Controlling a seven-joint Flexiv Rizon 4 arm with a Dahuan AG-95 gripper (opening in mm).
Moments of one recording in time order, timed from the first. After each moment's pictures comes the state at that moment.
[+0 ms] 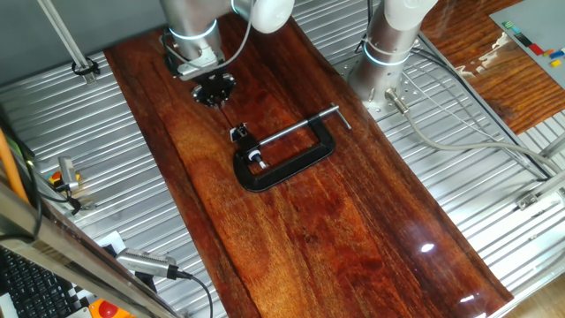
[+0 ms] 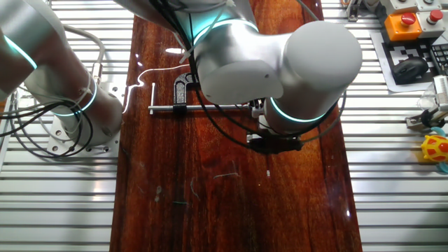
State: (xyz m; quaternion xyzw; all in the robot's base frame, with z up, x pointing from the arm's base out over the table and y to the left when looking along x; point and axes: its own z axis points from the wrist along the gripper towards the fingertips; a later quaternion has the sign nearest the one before) arm 0.464 -0.110 0.052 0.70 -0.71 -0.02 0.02
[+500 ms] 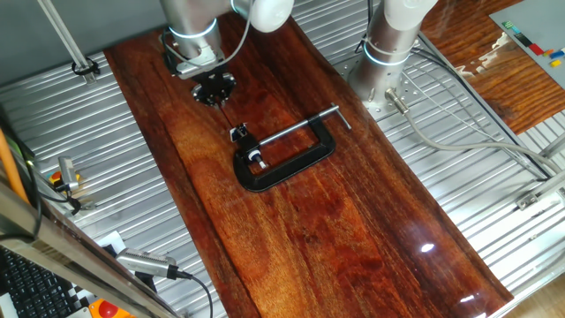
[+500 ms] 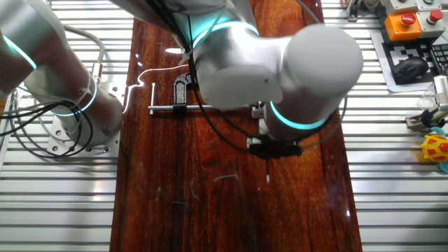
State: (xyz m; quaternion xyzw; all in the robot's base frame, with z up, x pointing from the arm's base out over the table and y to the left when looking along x) arm 0.464 -0.129 0.055 0.70 -0.71 -0.02 0.02
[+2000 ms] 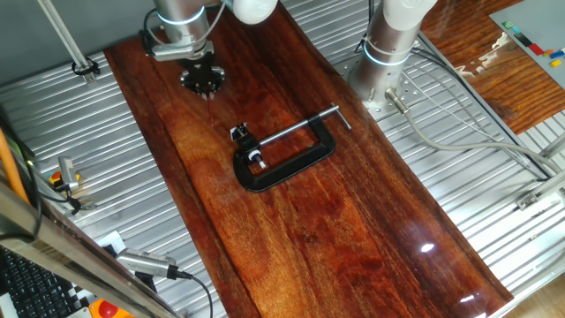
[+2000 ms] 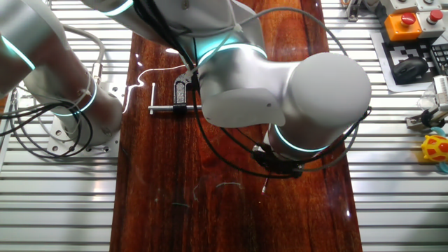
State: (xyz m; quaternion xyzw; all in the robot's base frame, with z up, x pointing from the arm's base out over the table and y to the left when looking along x) arm 0.476 -0.150 0.052 0.55 -0.83 -0.02 0.01
